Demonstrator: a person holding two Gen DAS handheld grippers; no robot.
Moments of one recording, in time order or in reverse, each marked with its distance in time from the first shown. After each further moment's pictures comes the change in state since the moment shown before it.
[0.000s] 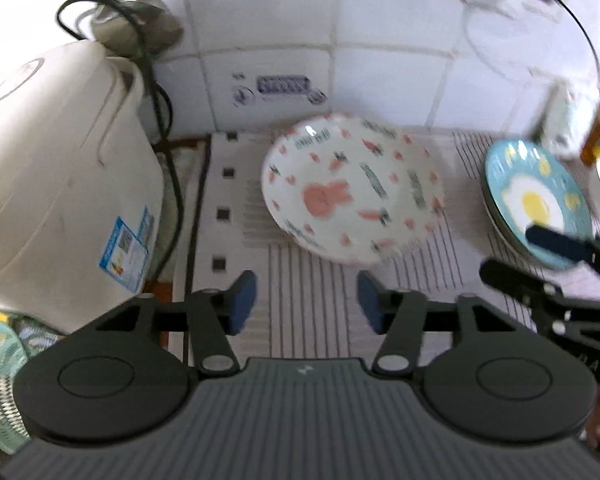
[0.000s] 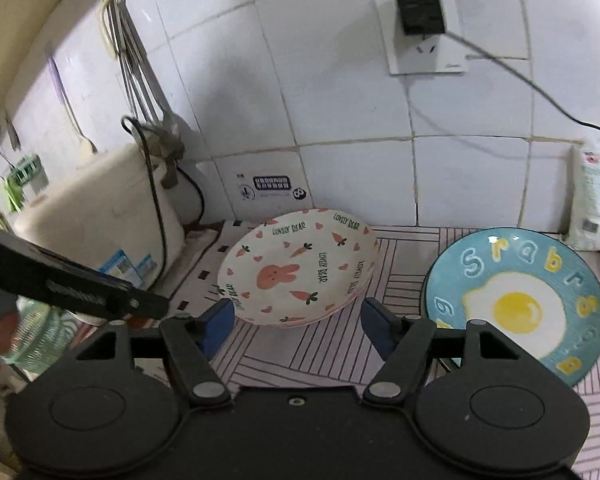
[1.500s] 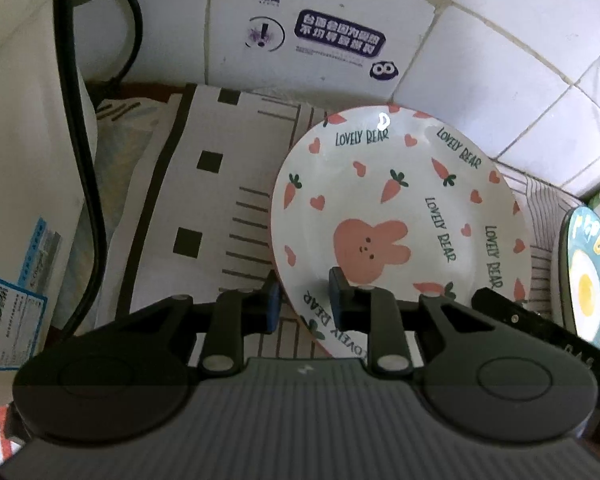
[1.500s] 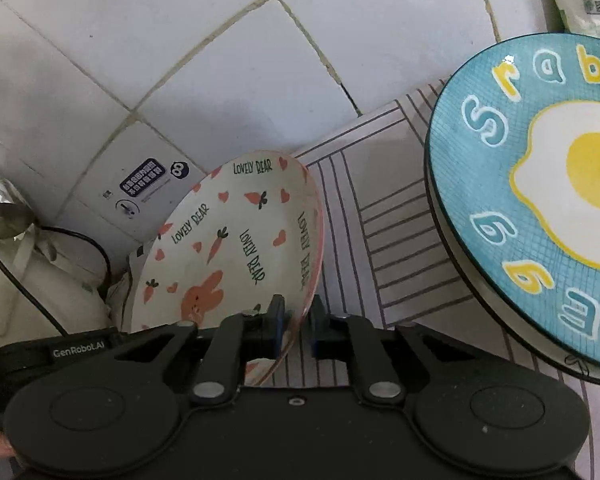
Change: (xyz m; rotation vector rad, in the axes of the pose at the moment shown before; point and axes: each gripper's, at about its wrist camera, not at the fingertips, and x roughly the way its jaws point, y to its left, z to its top) left arm 0.152 0.044 0.027 -0.197 0.129 -0.125; right arm 0.140 -0.060 -0.009 0.544 0.137 -0.056
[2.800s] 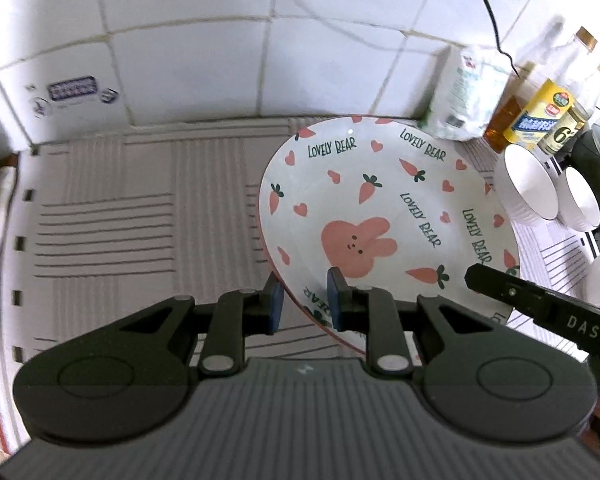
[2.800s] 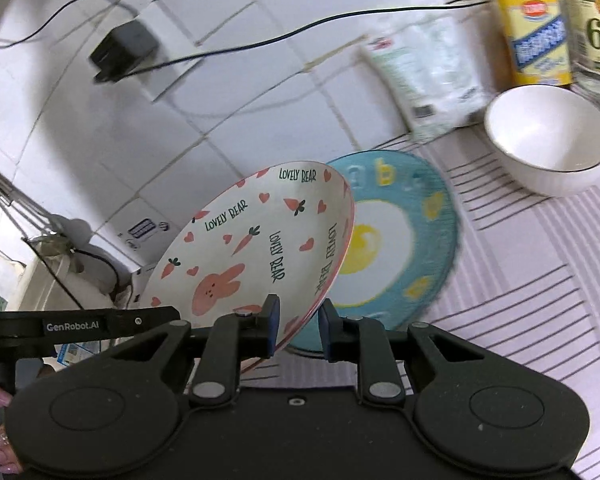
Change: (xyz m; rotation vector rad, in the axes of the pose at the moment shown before) left arm -0.057 -0.199 -0.058 0.268 0.003 -0.117; right arm -0.168 -0.117 0.021 -0.048 -0.097 0.018
